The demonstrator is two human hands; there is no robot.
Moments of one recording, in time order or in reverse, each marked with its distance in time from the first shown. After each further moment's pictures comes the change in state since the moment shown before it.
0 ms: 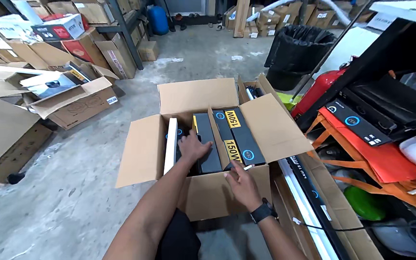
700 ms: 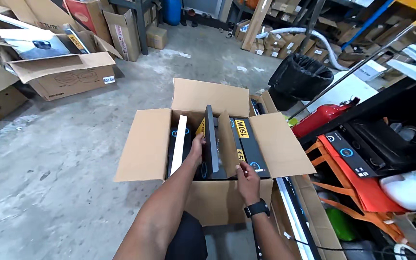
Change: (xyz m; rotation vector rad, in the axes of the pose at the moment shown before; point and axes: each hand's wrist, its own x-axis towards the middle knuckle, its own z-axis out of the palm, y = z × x) left_hand 0.013 -0.031 0.008 -1.565 -0.247 -0.493; right_hand 0.037 -0.019 0.032 0.144 0.308 0.001
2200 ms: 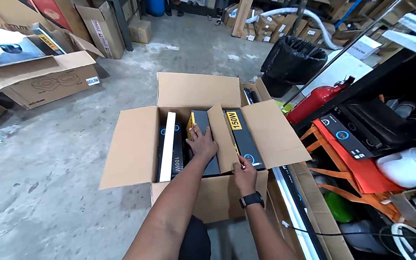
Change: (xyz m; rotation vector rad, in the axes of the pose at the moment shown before) left_hand 0.014 -0.028 0.063 1.529 0.204 0.415; right_hand 0.014 0.021 -0.005 0.025 0.105 0.223
